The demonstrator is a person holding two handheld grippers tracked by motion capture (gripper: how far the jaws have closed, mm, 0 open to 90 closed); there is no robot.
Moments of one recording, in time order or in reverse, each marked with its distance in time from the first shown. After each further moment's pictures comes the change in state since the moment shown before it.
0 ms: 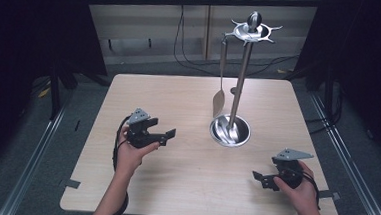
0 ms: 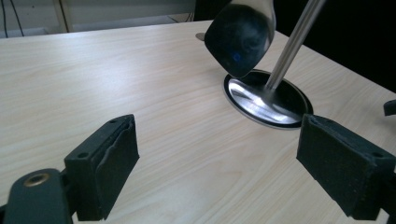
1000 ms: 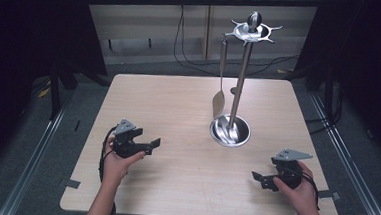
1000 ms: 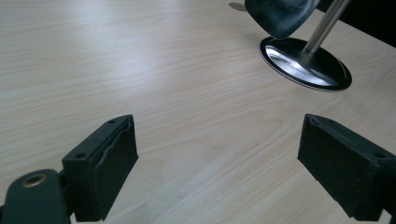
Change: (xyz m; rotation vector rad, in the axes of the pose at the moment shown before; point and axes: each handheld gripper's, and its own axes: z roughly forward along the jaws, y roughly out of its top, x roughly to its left) left arm 0.024 -0.039 -0.025 0.049 0.082 -0.036; right arm 0.000 -0.001 0.001 -0.002 0.002 -0.014
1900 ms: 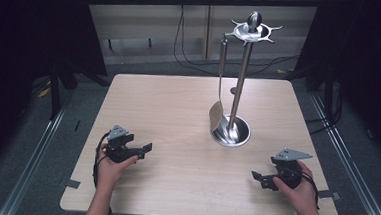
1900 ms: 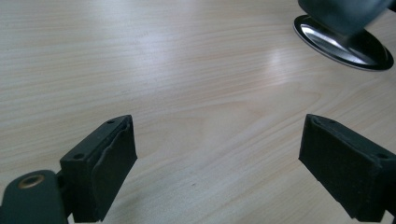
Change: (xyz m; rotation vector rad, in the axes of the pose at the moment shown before) left arm 0.019 -0.024 -0.007 0.050 0.072 -0.024; right arm 0.000 0.001 0.001 -0.011 -0.001 -0.009
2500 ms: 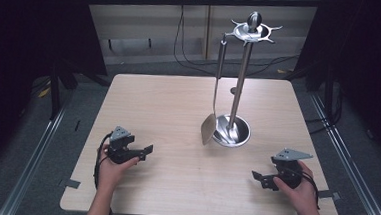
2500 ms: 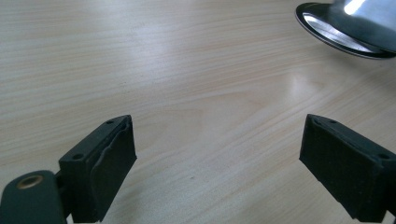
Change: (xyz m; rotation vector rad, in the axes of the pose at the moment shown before) left arm -0.003 -0.002 0.003 0.017 0.000 0.008; right arm -0.001 -0.001 0.000 -0.001 0.003 -0.002
